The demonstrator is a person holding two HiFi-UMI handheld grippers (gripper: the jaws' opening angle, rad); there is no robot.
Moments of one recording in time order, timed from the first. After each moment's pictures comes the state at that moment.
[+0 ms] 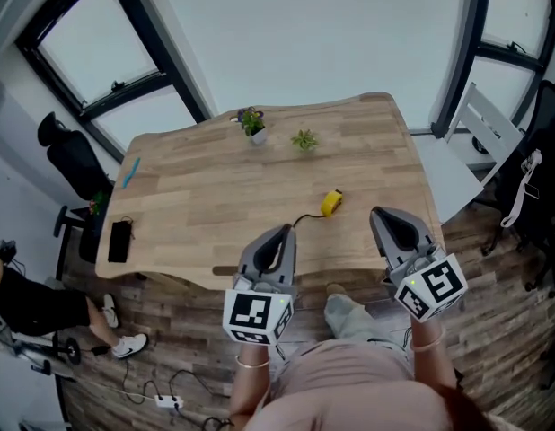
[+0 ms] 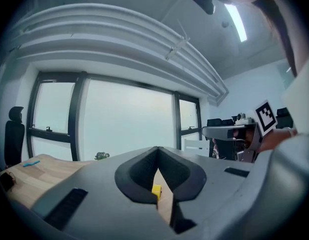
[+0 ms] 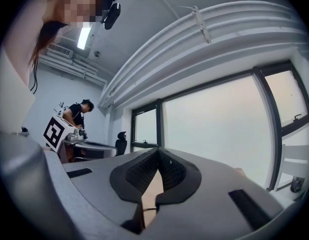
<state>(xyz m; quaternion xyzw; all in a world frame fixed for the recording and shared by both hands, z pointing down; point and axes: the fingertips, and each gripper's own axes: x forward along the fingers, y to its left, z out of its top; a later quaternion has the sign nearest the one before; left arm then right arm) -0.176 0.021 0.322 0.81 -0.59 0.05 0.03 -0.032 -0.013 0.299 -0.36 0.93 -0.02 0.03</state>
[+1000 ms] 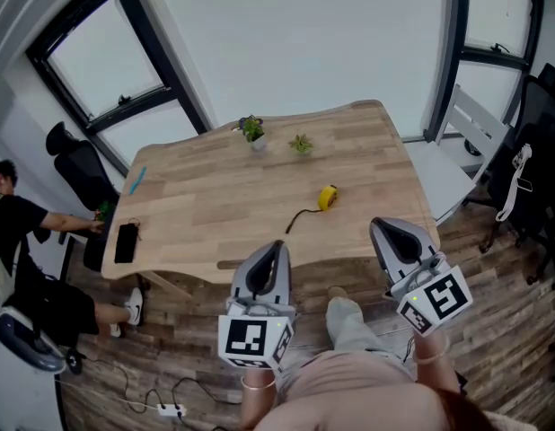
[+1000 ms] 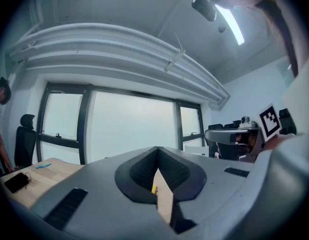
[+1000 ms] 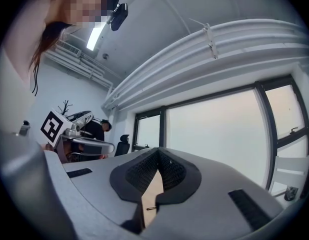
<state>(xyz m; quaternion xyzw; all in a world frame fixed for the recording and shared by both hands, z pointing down) -0.166 0.122 0.277 0.79 -0.61 0.02 0.01 -0.016 0.084 0.257 -0.36 0.93 0.03 0.05</state>
